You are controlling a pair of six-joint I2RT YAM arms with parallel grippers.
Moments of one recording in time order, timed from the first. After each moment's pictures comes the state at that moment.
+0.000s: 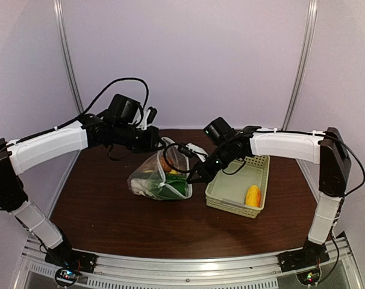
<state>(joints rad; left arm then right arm) -0.73 1.56 1.37 -0.46 0.21 -0.57 0.77 1.85 1.45 -0.56 -0.55 -0.08</state>
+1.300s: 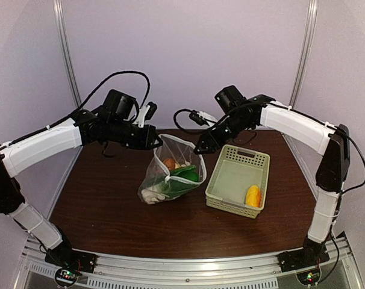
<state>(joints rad) -0.73 1.52 1.40 -0.53 0.19 -0.40 0.65 1.90 1.85 -0.88 -0.44 -0.11</state>
